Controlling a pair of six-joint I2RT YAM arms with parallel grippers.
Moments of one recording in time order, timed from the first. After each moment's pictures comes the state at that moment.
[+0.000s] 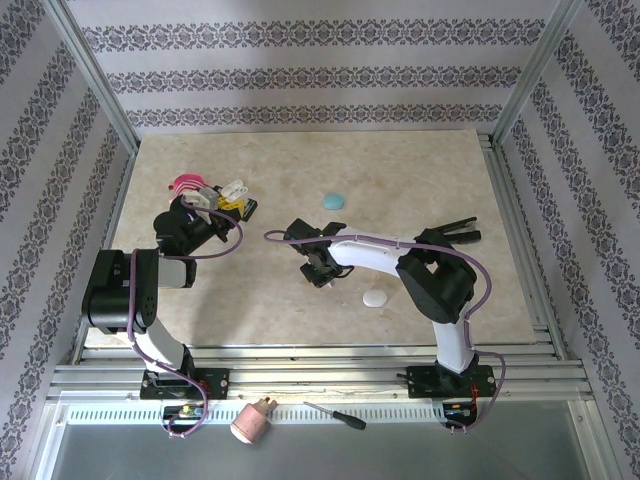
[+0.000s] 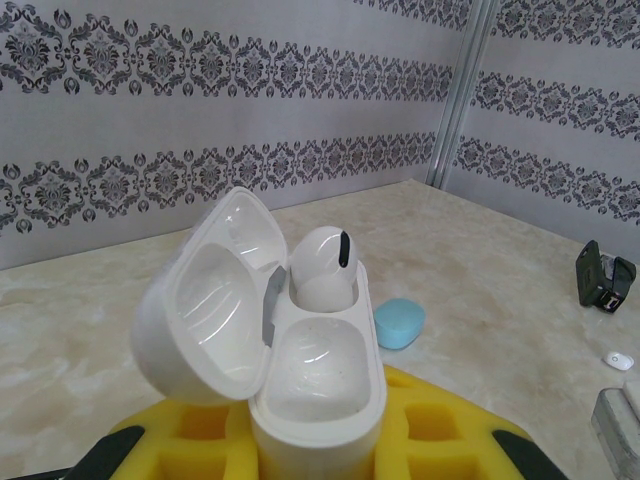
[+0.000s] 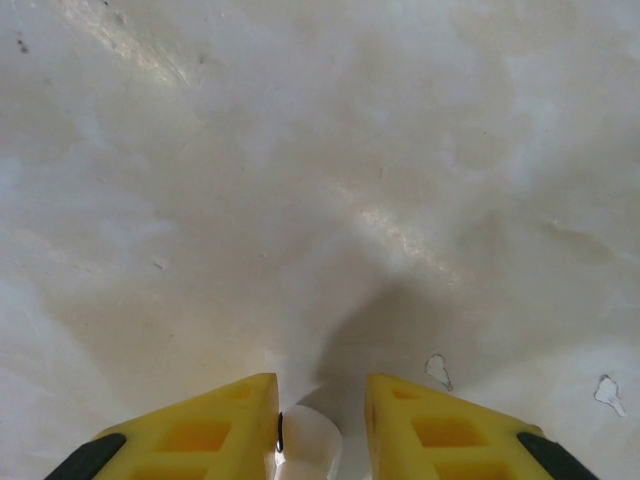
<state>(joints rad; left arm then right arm) 0.09 1.66 0.50 1.19 0.79 -0.13 0.87 1.97 1.34 -0.78 0.13 0.26</state>
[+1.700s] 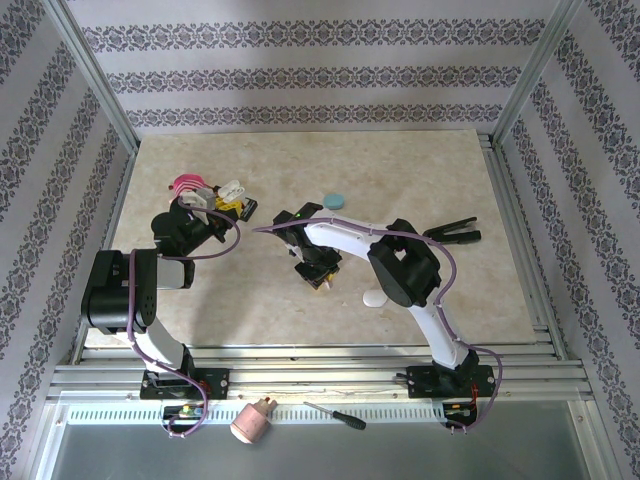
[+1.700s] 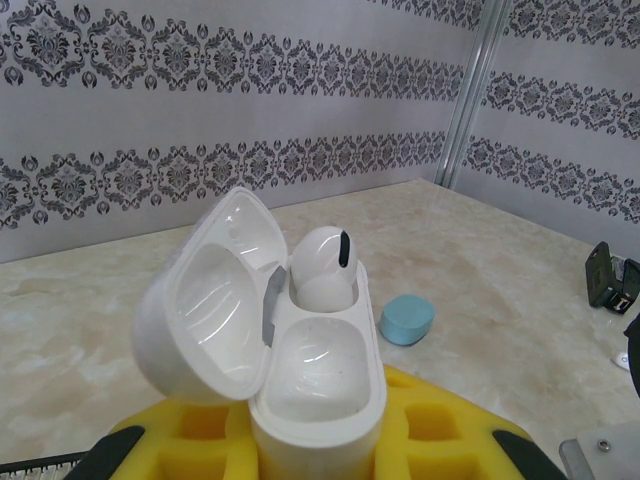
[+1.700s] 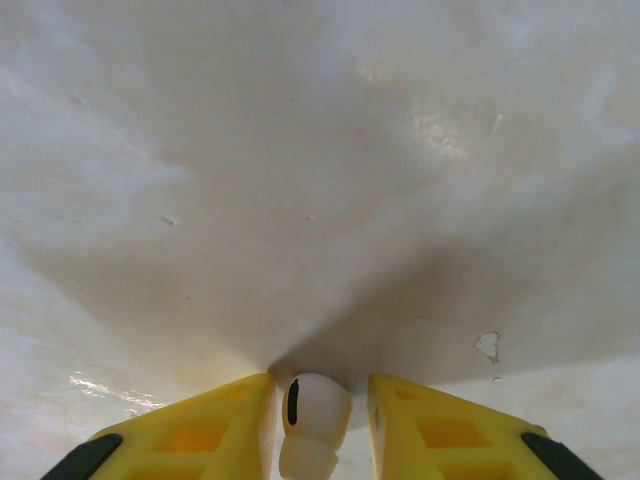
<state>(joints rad) 0.11 1.66 0.49 1.19 0.79 -0.14 0.84 2.24 1.74 -1.24 0.02 0.18</state>
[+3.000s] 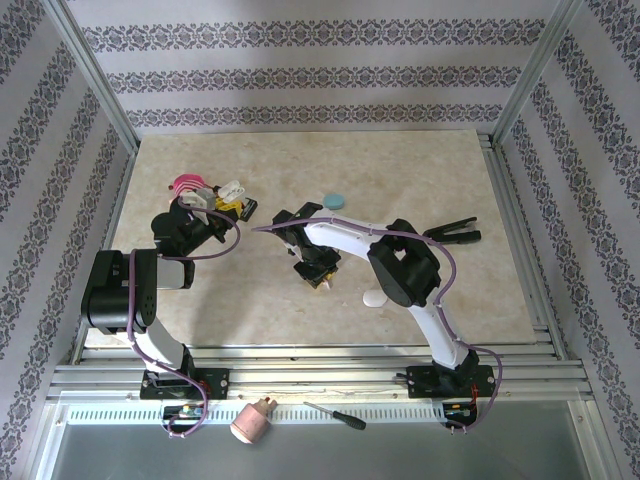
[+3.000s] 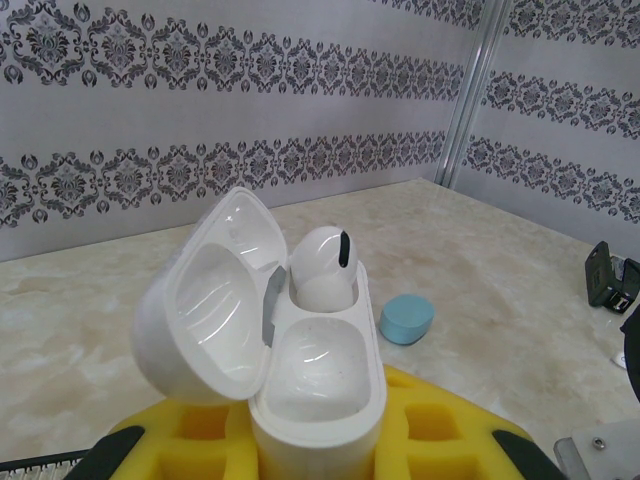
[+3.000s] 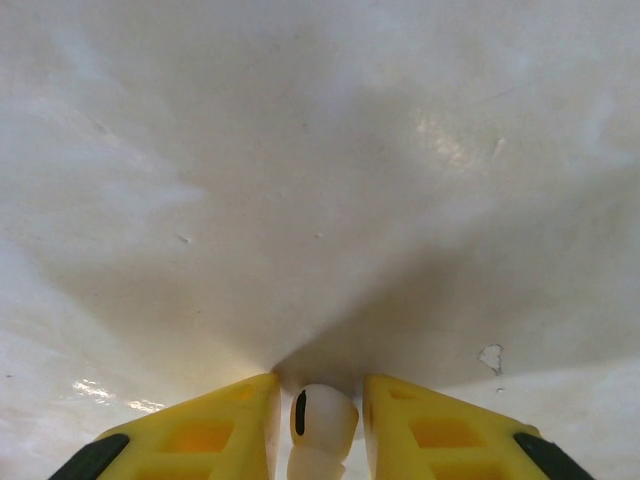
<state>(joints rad) 0.11 1.66 0.49 1.19 0.79 -0.14 0.84 2.24 1.74 -1.23 0.02 0.18</state>
